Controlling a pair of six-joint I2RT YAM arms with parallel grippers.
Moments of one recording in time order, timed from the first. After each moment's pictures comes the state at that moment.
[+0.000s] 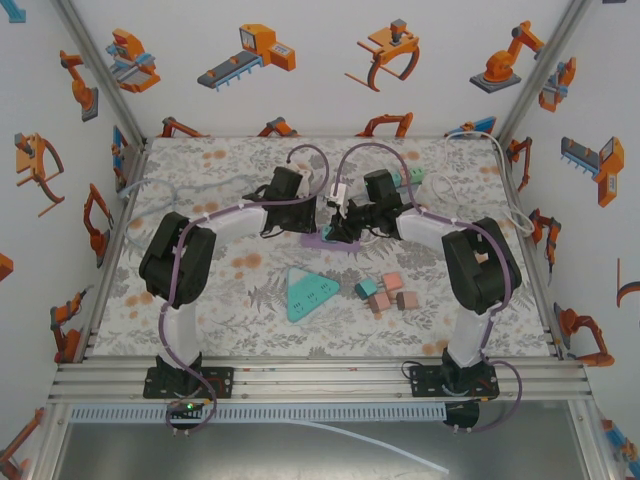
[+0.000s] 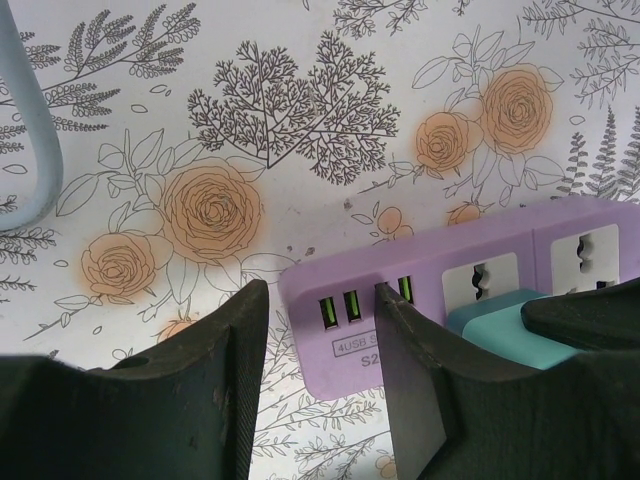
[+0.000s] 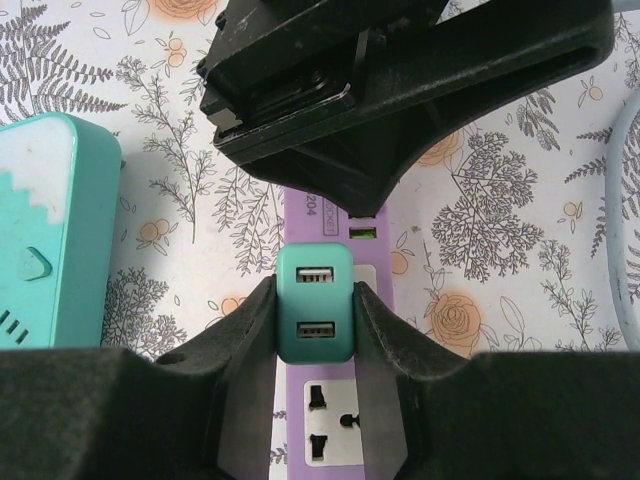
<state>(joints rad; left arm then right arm) -0.61 1.97 1.31 -0.20 0.05 -0.27 0.46 1.85 1.13 -0.01 -0.80 -0.61</state>
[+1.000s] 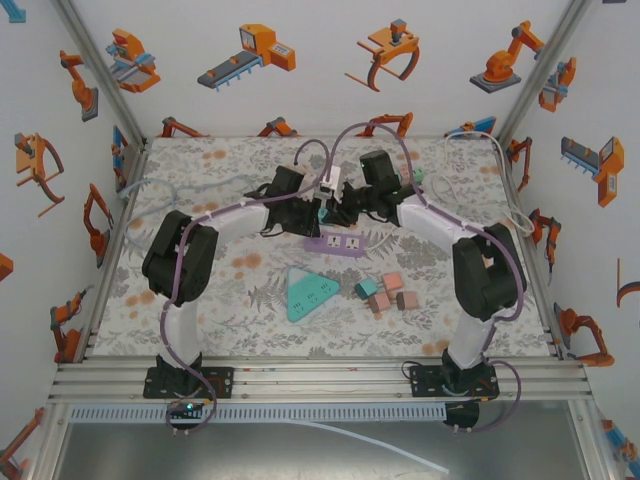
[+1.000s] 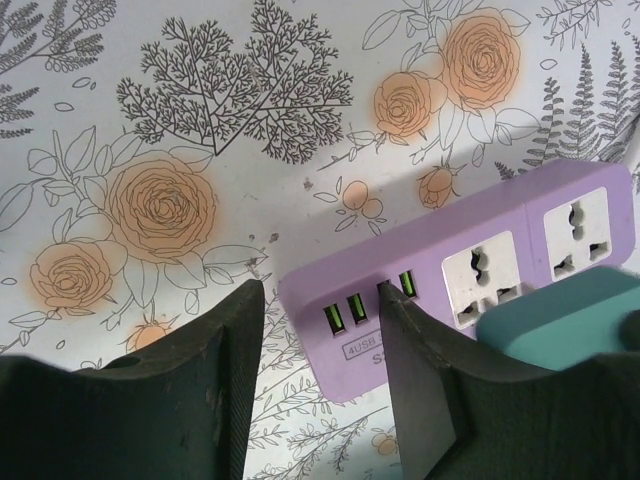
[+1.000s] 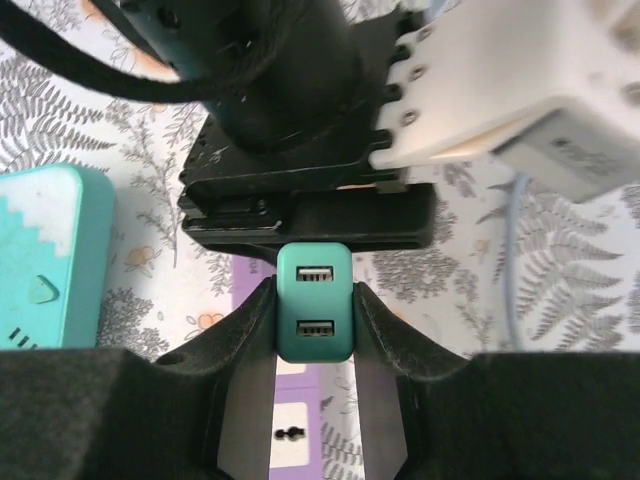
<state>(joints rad) -0.61 2.00 1.34 -0.26 0.17 -0.21 0.49 1.80 1.30 -0.19 -0.72 -0.67</state>
